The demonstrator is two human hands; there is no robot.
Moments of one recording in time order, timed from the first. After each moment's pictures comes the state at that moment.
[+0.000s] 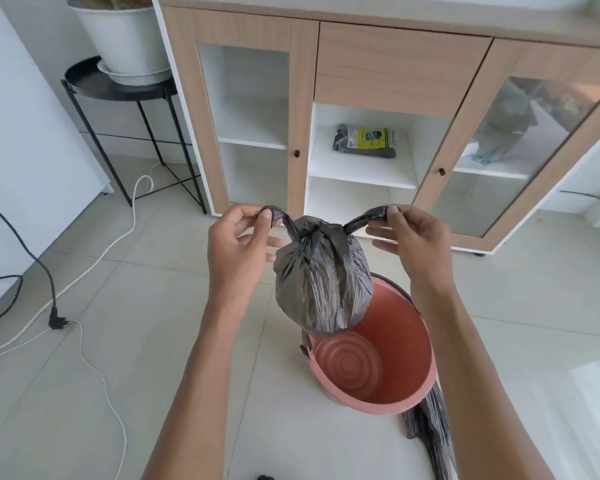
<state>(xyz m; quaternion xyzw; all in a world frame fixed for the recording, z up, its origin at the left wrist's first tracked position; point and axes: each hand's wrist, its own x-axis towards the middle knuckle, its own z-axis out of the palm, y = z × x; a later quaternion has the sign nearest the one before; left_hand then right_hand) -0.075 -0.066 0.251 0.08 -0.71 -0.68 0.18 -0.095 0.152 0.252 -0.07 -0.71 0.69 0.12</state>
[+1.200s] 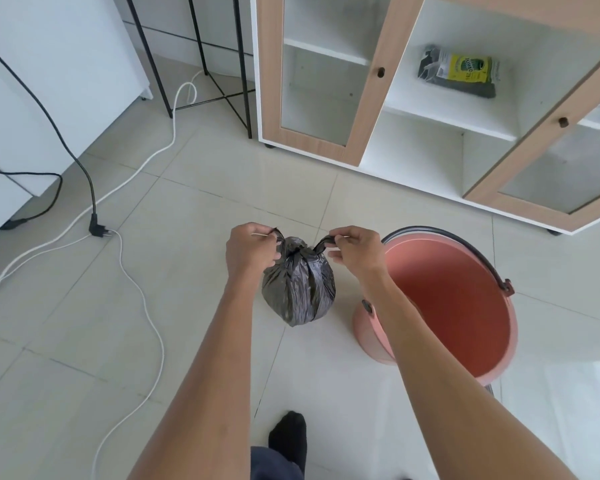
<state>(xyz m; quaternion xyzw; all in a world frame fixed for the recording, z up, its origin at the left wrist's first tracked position) -0.095 -0.182 0.061 0.36 -0.73 -0.58 0.00 -0.128 -0.003 0.056 -0.14 -0.79 0.58 -0.12</state>
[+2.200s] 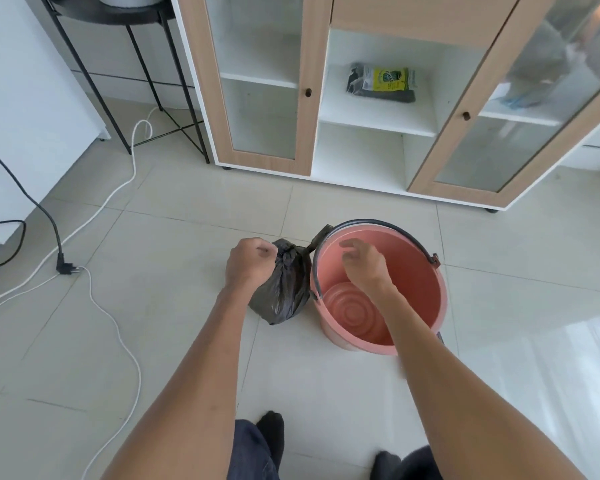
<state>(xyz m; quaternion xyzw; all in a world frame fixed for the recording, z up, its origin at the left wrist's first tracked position) -0.071 -0.099 0.088 0.19 -0.86 -0.46 -0.08 -0.085 0.117 0.078 -0.09 -0.91 0.38 -0.09</state>
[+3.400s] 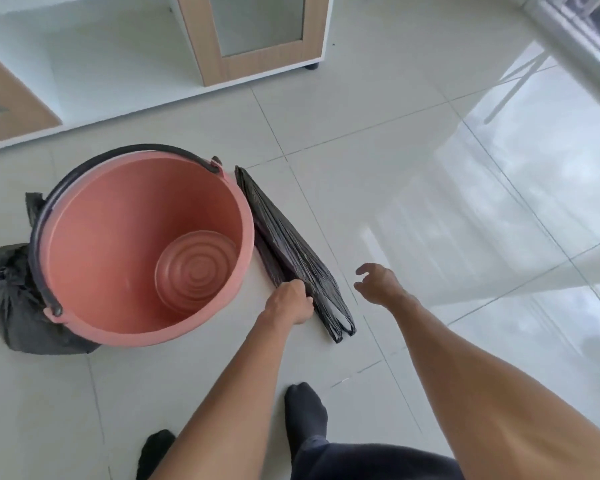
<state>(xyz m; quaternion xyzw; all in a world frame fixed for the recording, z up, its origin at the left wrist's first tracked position) 0.032 0.279 -0.121 -0.19 -0.88 -0.13 -0.42 0.110 0.465 -0.146 -0.42 -0.81 0.33 -0.26</state>
